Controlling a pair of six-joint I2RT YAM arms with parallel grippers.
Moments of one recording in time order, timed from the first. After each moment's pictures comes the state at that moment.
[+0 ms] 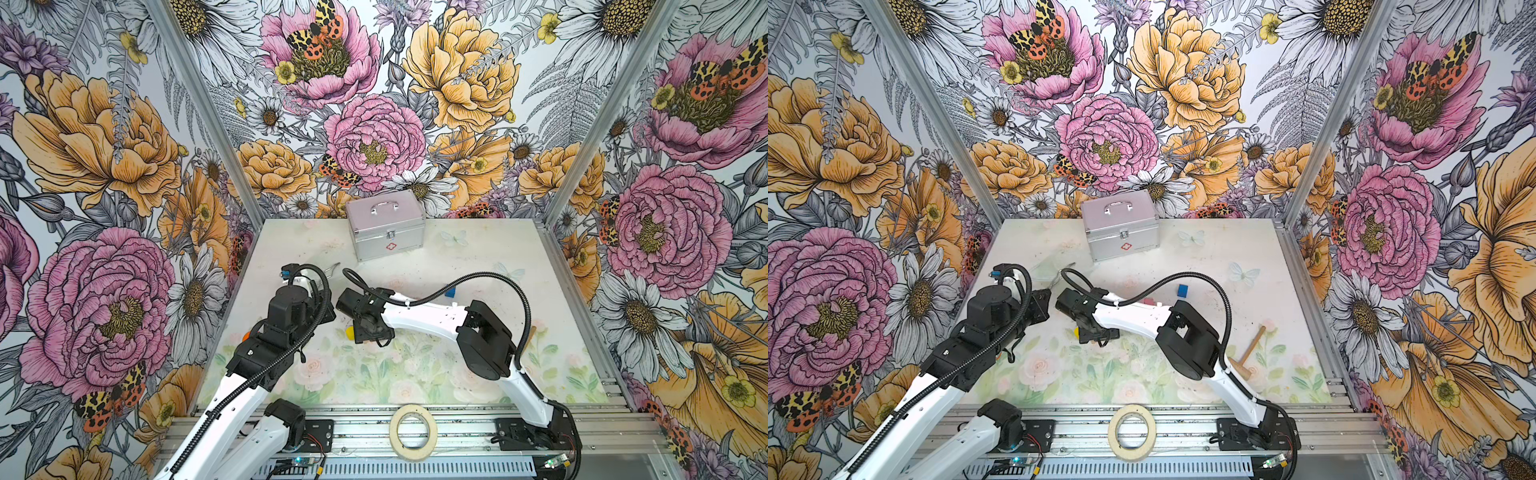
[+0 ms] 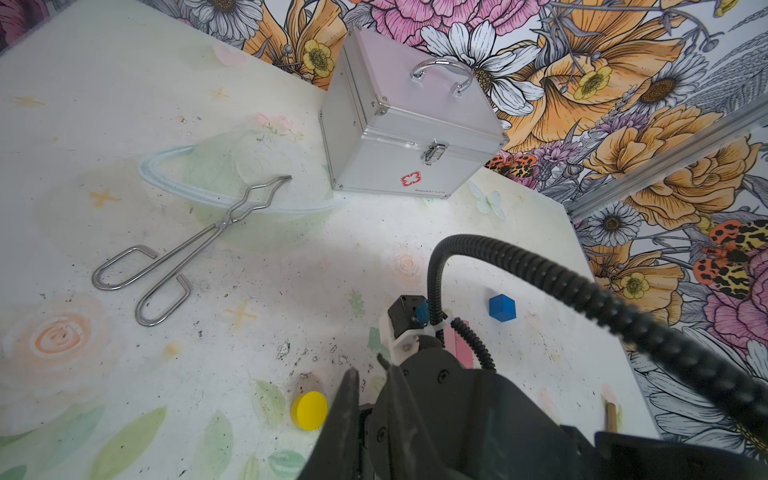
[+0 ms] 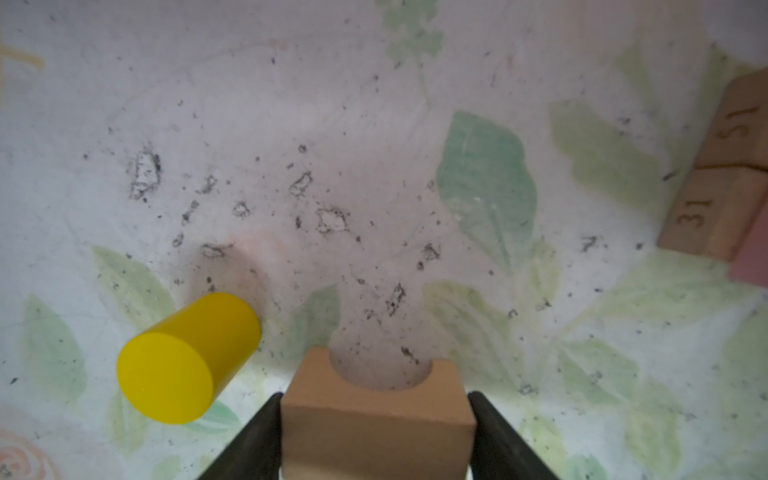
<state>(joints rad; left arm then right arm) -0.41 0.71 0.78 -0.54 -0.15 -0.60 1.05 2.29 1.91 -1.00 0.12 0.88</state>
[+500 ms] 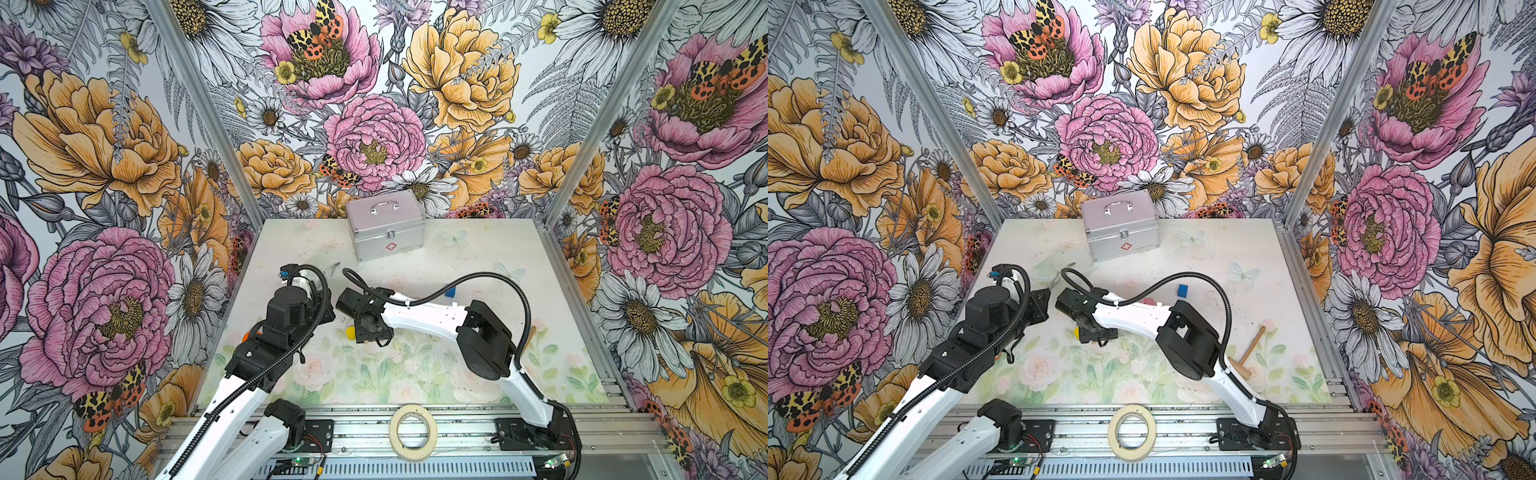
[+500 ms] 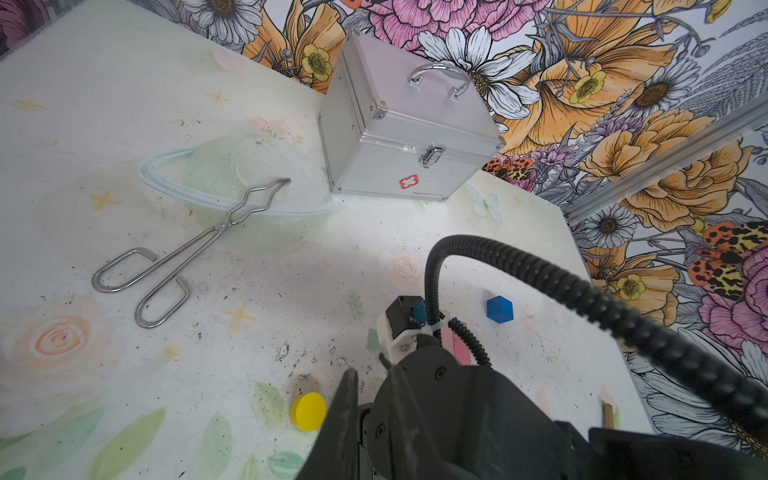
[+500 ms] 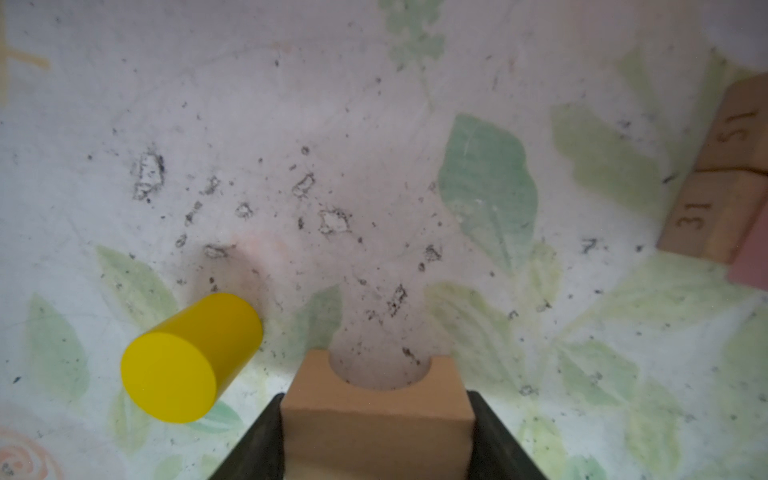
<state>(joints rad) -0.41 0.70 0.78 -0.54 -0.15 -0.60 1.05 2.29 1.92 -1.00 0.12 0.87</state>
